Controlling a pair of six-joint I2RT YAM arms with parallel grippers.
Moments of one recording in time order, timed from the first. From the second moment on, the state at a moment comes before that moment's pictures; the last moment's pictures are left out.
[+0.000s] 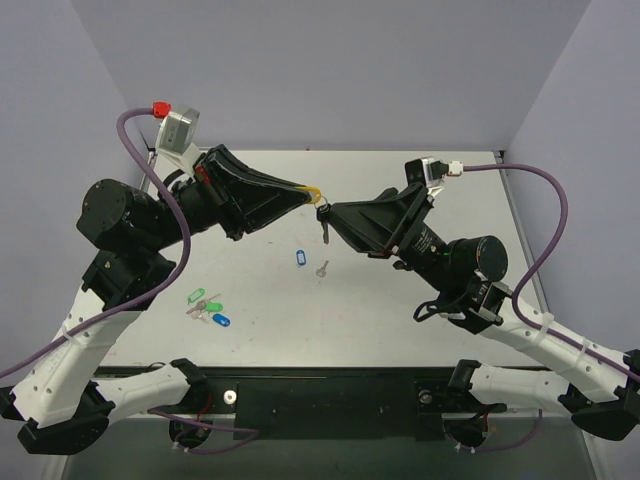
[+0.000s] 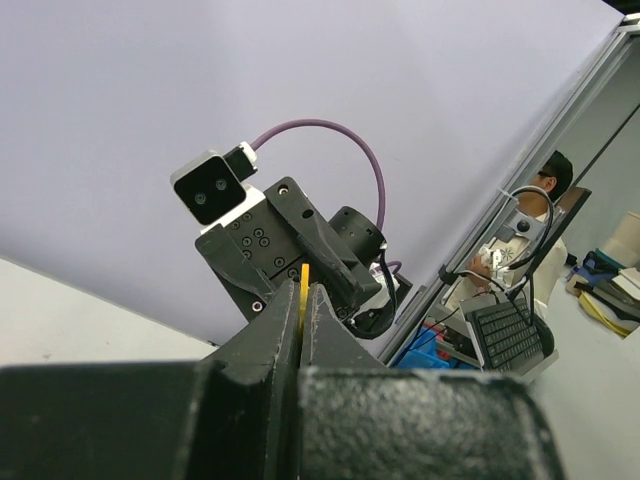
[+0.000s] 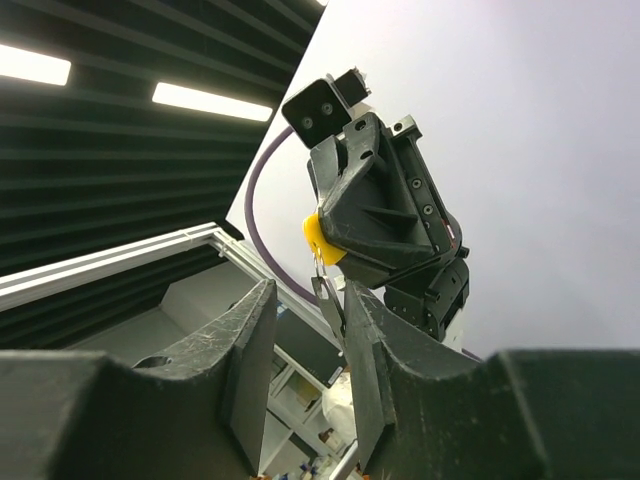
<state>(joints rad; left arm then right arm) -0.73 1.05 1.56 -0.01 0.56 -0.83 1.01 1.00 1.07 0.58 -0.08 1.36</state>
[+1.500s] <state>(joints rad) -0.72 1.00 1.50 -0.05 0.49 -0.80 1.02 1.03 1.07 0.56 -0.08 1.35</state>
